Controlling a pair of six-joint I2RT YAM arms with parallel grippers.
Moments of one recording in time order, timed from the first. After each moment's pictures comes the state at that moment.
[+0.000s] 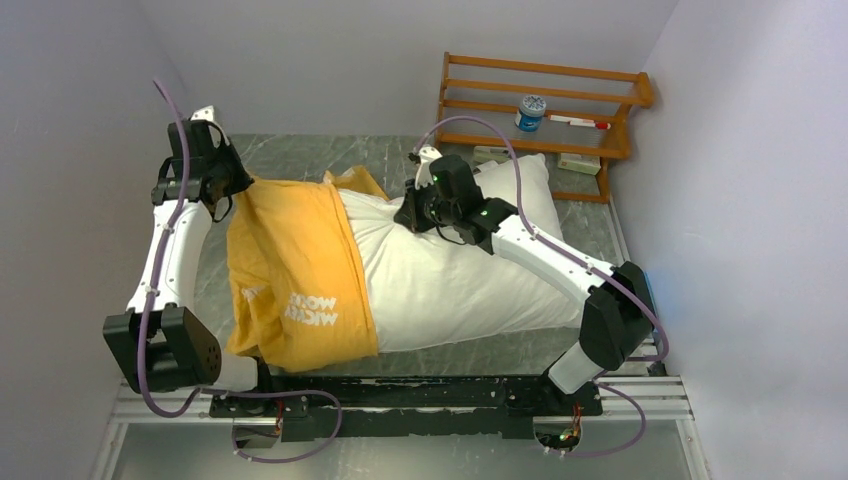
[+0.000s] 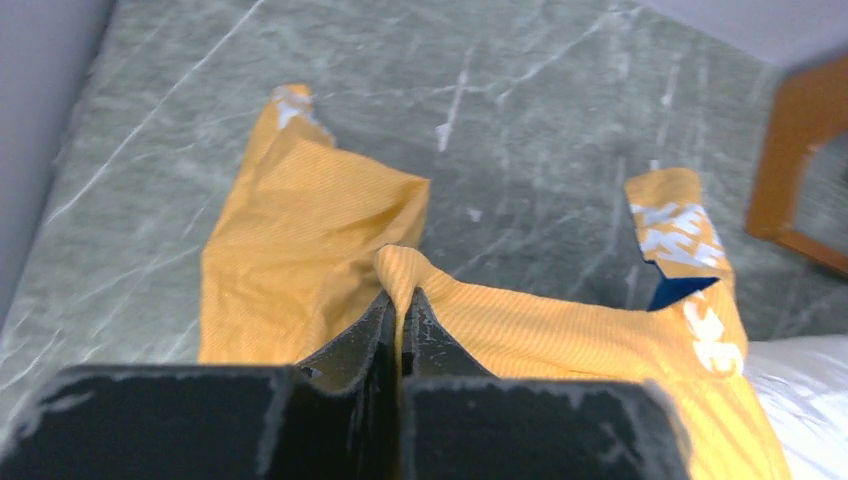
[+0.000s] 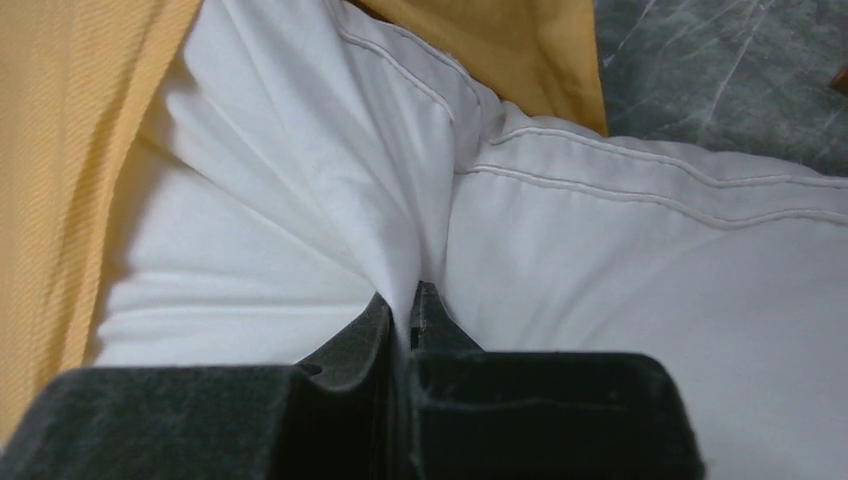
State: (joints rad) left arm 0.14 1.39 1.31 -0.50 0.06 -0.26; right arm 0.70 1.57 1.27 -0.25 -0.16 0.28
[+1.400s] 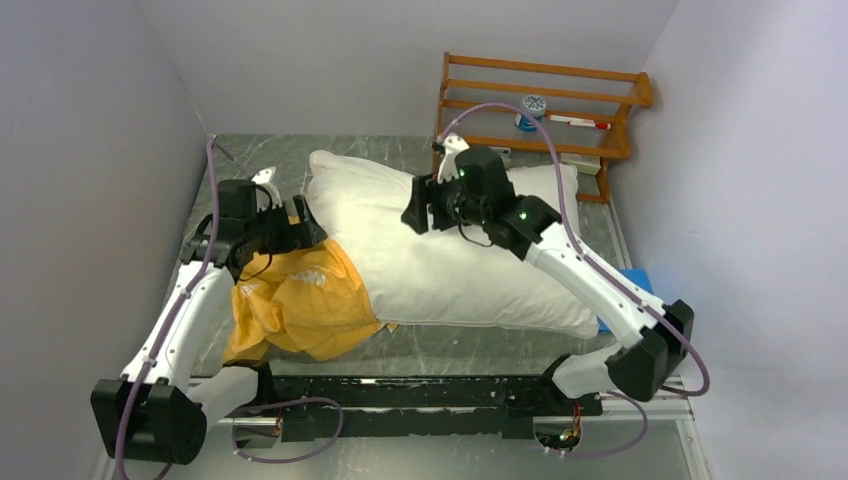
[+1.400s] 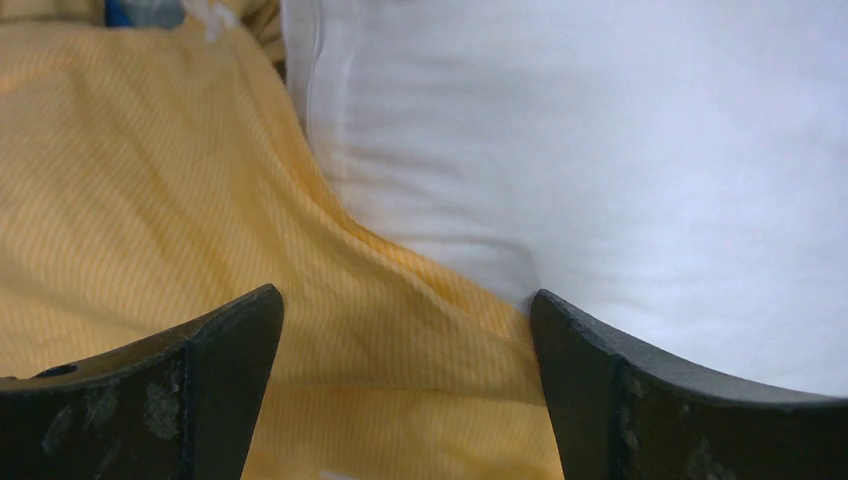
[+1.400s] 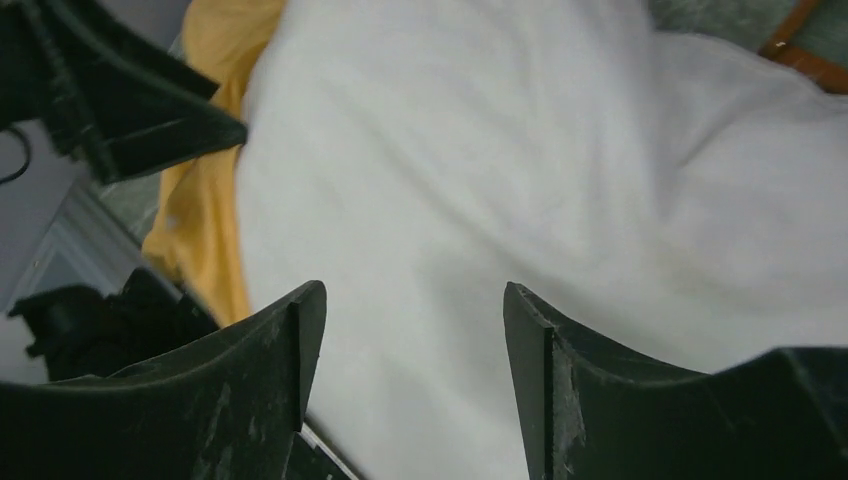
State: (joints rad) left arm -0.09 1.08 0.93 -0.54 0.27 -0.33; right arm 0.67 1.41 1.39 -0.51 -0.12 0.31
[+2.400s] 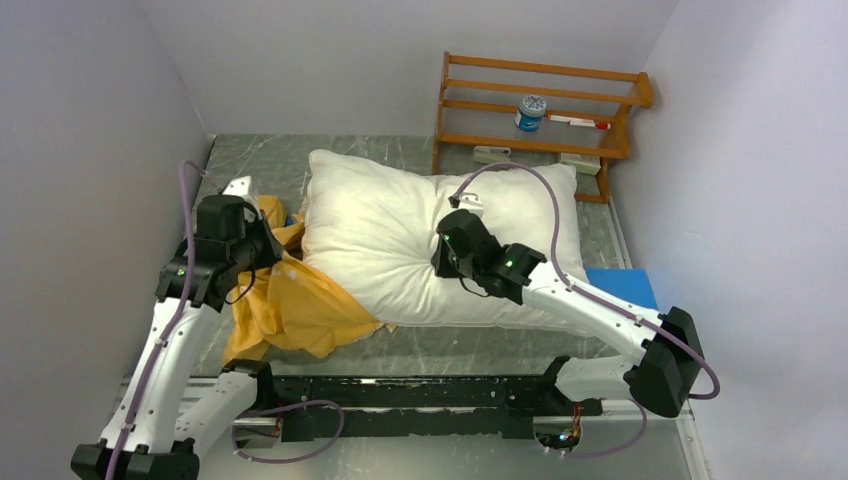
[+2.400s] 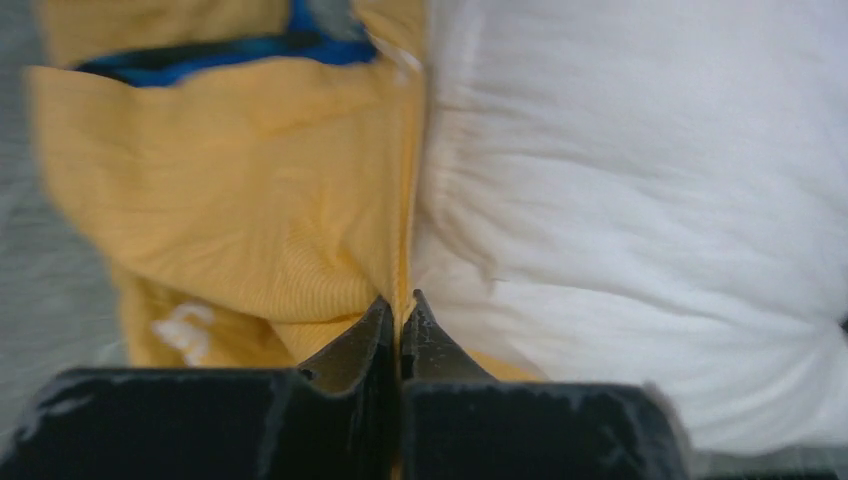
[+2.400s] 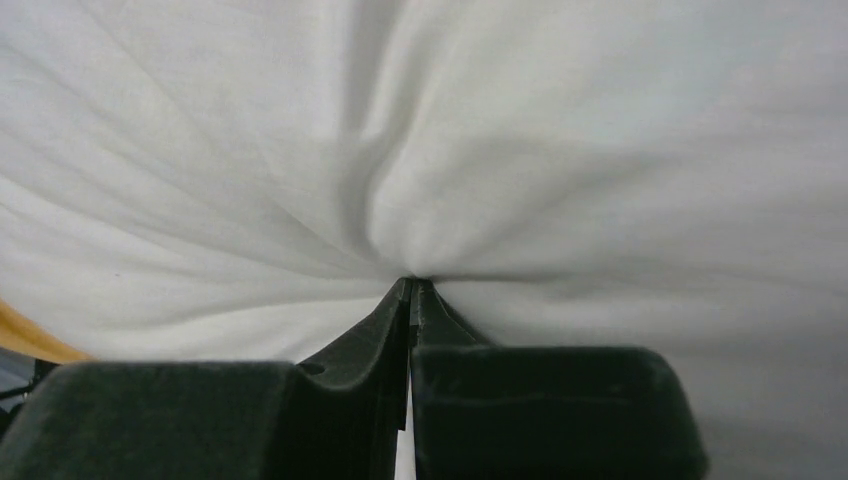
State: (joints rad) left arm -0.15 0.86 0.94 -0.77 0.03 -0.36; right arm 0.87 1.26 0.98 -0.46 0.27 0.67
